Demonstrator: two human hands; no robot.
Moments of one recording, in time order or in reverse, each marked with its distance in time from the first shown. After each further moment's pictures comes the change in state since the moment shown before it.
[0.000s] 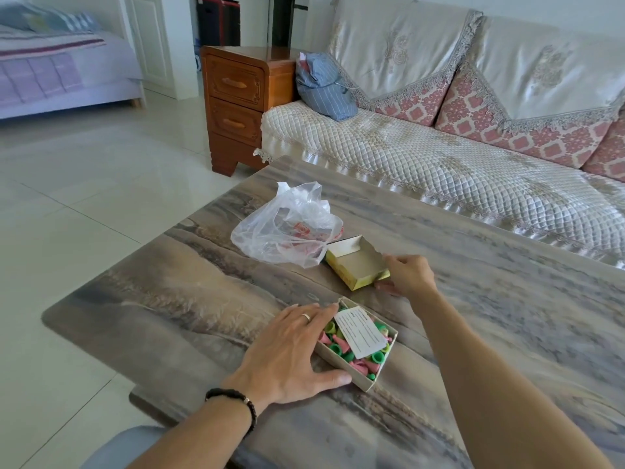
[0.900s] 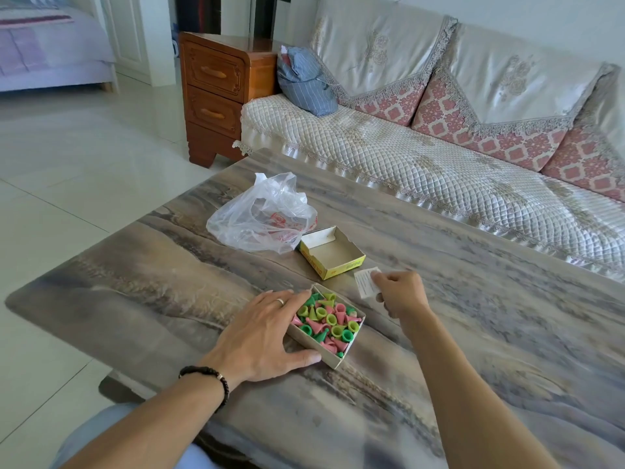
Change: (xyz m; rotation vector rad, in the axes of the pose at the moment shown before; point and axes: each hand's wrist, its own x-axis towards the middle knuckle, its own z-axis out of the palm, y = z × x) left_hand -0.003 0.004 -0.004 -0.050 -0.006 0.019; right_hand -0.043 0.031 -0.031 -0.100 0.018 -0.027
